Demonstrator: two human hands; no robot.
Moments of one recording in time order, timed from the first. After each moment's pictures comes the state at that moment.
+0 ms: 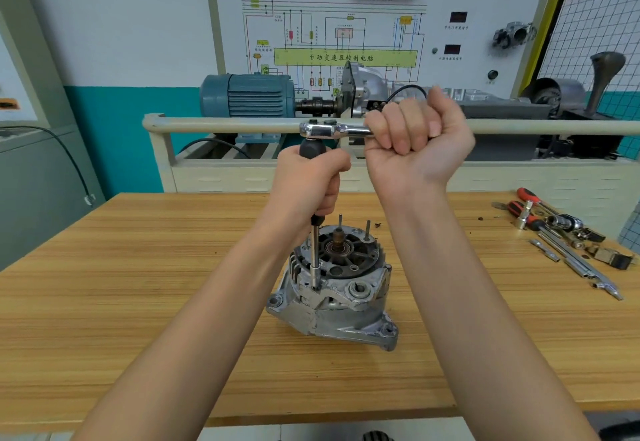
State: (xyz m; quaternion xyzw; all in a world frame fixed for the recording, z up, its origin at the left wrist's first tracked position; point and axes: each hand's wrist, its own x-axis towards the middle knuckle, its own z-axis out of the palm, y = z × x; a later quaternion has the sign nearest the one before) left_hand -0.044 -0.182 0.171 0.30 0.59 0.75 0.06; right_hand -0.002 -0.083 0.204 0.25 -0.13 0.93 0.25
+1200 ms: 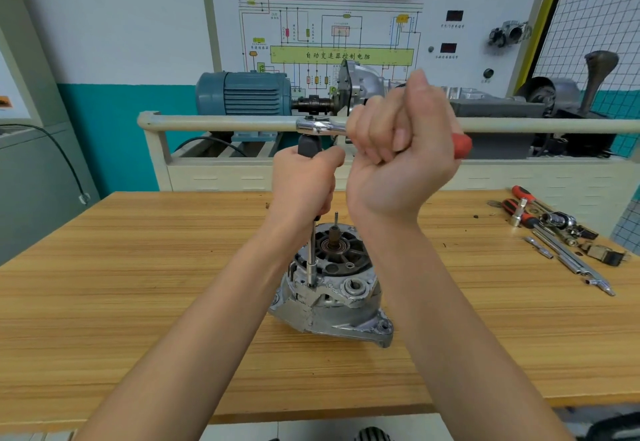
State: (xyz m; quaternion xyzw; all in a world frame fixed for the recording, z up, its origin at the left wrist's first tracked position) left_hand -0.043 -0.173 0.168 0.25 0.60 0.76 0.01; right_hand 0.011 -0.125 0.200 0.33 -0.30 0.75 0.50
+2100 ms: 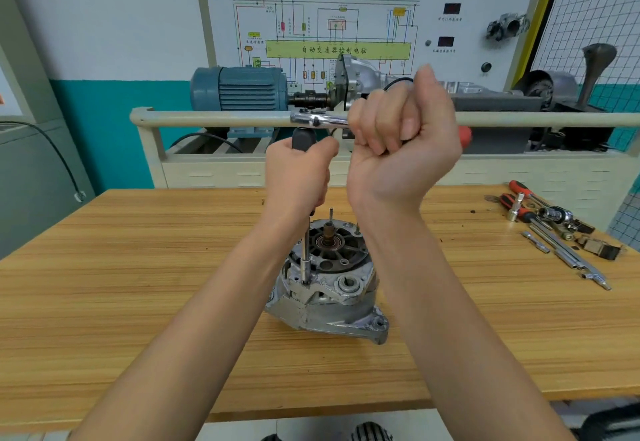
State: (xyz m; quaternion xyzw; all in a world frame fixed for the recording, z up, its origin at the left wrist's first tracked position) left_hand -0.043 -0.168 0.169 0.24 0.59 0.77 -0.01; right_hand 0.009 -0.113 0.200 0.32 -0.28 0.79 0.44
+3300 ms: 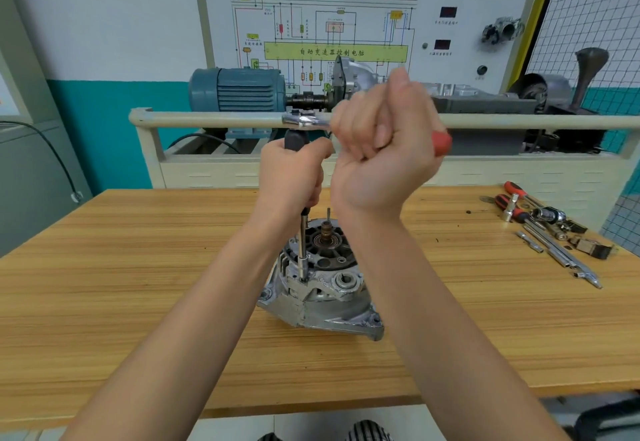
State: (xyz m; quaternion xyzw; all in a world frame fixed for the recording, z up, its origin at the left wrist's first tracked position) left_hand -0.041 -0.176 0.172 0.24 0.59 0.77 -0.01; right_hand 0.012 -0.129 0.199 0.32 -0.31 0.75 0.49
